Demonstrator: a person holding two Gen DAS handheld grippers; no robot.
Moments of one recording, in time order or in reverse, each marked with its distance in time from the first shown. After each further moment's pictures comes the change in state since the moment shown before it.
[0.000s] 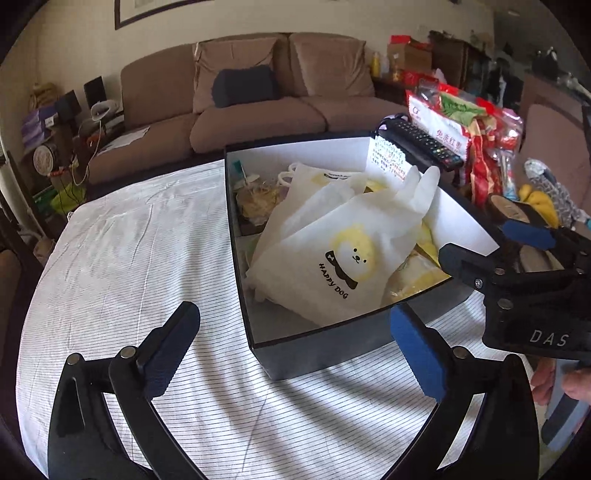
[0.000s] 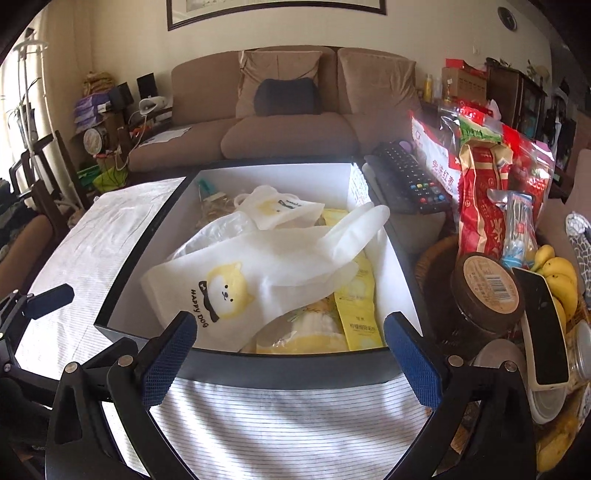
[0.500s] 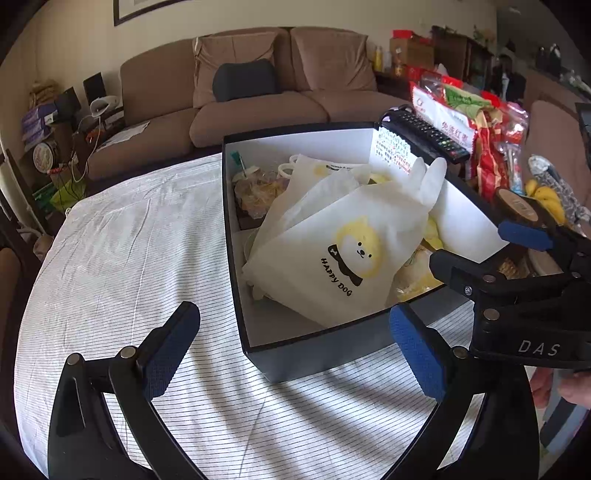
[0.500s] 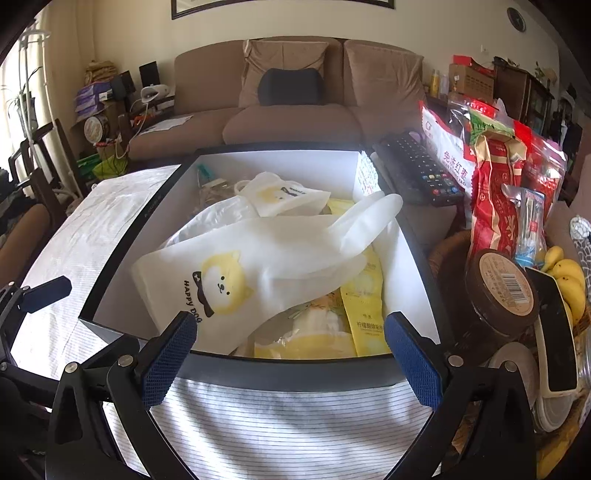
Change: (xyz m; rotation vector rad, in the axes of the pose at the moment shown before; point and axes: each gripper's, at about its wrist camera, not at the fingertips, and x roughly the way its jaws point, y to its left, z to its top) left arm 0.014 0.000 -0.002 0.002 0.020 0.002; right arm 0.021 0.004 -0.003 -0.018 0.037 0.012
